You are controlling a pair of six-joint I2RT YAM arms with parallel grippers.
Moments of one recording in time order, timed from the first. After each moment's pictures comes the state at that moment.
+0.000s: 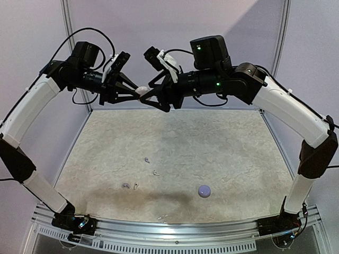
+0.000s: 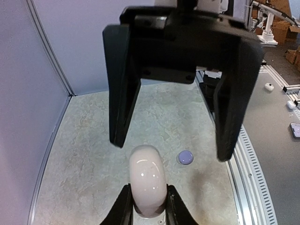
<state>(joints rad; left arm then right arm) -0.47 1.55 1.85 -0.97 0.98 0.73 1.02 1.81 2.11 -0.60 -0.26 -0.19</state>
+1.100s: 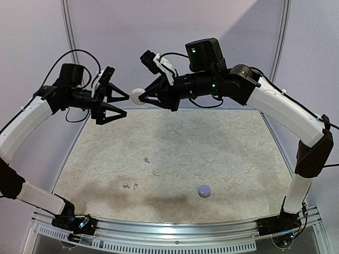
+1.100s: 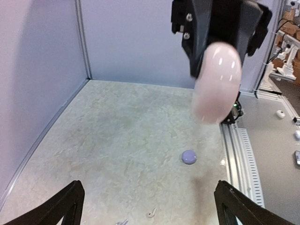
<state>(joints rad) -0.34 1.35 1.43 -0.67 1.04 0.51 1.01 1.85 2.12 -0.59 -0.32 -0.17</state>
